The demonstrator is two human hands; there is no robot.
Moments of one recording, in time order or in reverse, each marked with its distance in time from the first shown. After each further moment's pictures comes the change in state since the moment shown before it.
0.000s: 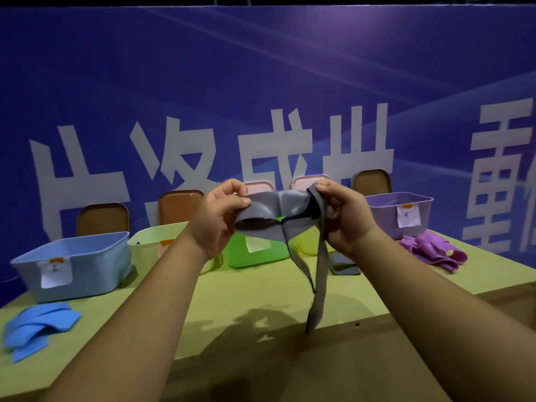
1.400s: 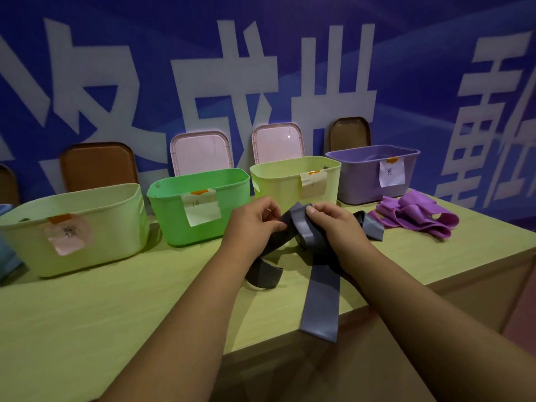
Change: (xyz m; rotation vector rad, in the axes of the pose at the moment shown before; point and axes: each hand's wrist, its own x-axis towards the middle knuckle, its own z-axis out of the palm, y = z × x) left_hand 0.086 -0.232 0.061 0.813 0.143 -0.112; right_hand 0.035 0.099 -0.185 -0.666 0.336 0.140
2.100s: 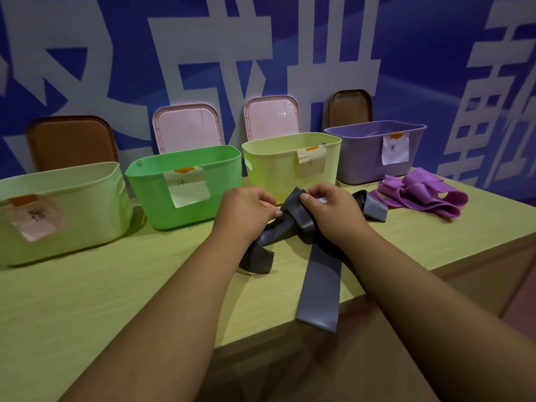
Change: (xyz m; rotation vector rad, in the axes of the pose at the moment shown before) left_hand 0.012 -0.014 0.012 0.147 -0.049 -0.102; right_hand 0.021 0.014 -0.001 -0.496 0.074 -0.205
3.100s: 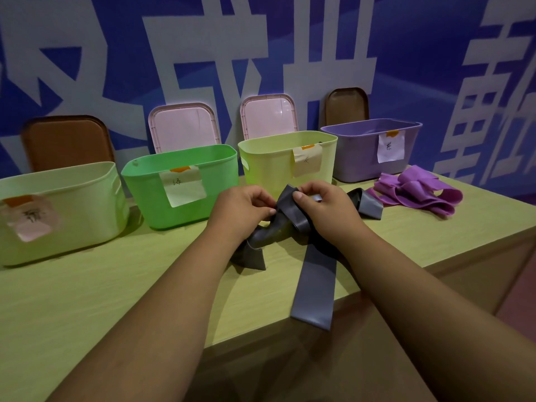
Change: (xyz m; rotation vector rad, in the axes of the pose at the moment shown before) left_hand 0.002 -0.006 -0.002 -0.128 -0.050 0.007; right_hand -0.004 -0.001 -0.001 0.086 -0.020 -0.041
